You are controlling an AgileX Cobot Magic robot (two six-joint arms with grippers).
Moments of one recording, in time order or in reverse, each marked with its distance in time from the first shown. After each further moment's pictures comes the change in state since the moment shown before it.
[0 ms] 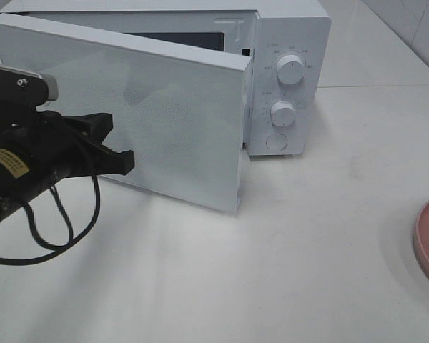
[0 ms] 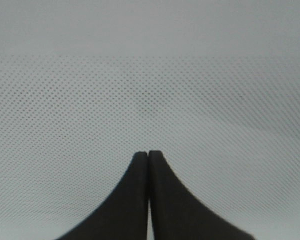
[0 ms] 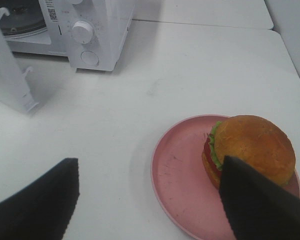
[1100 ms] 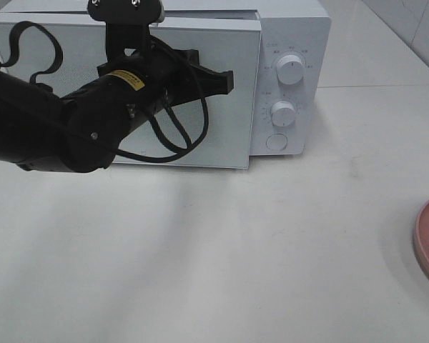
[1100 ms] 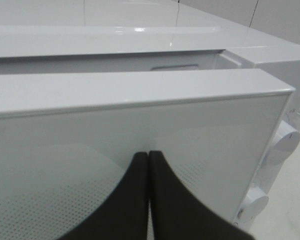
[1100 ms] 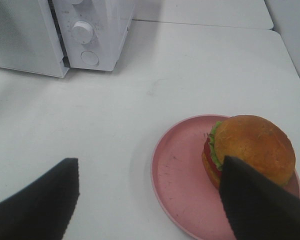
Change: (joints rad) left arm -0.129 0.173 -0.500 -0.197 0.213 0.098; right arm 0.000 0.000 0.000 0.000 0.000 0.000
